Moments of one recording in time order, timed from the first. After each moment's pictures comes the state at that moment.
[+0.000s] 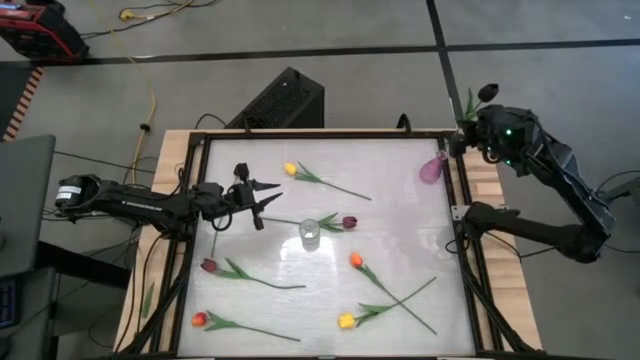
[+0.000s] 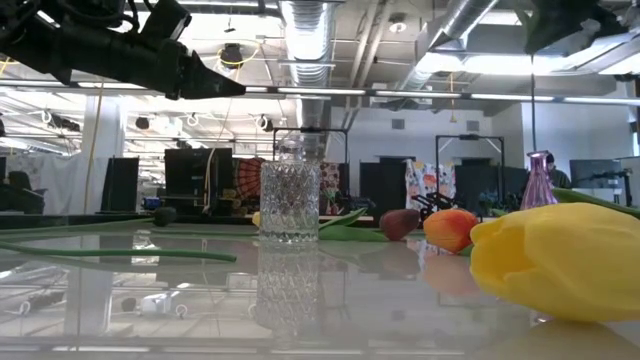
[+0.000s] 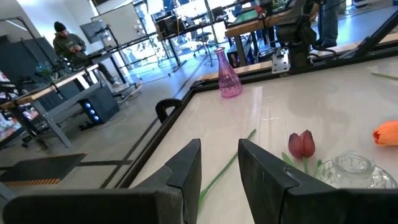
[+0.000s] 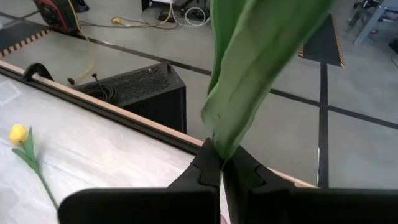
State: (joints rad) left arm 0.06 0.97 0.28 0.65 -0.32 0.30; right arm -0.71 0.70 1.17 -0.99 0.42 0.18
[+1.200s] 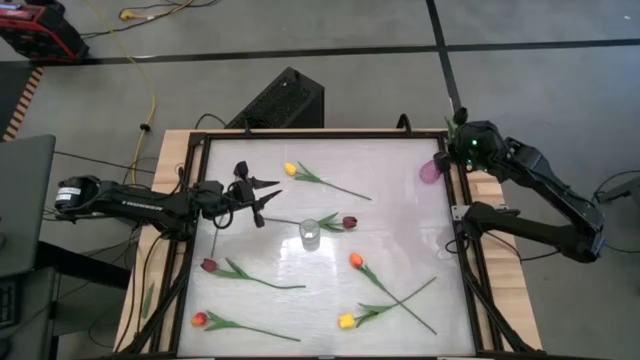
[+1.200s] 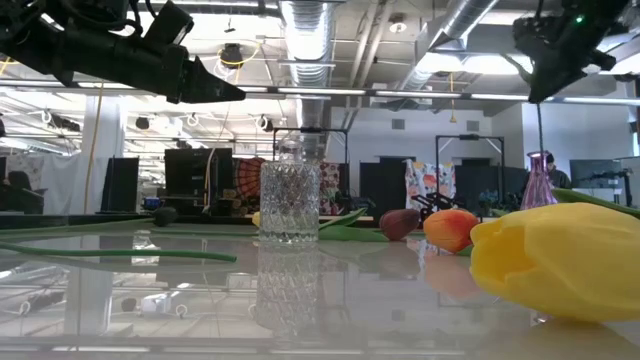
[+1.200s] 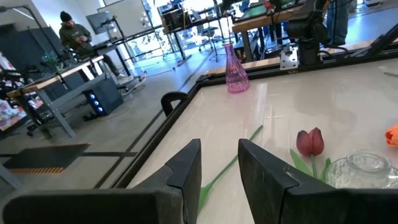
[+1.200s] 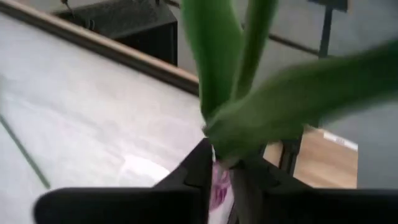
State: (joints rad) left arm 0.09 0.97 0.28 0.63 -0.32 0.27; right arm -0.71 0.69 0.94 -1.03 0.40 0.24
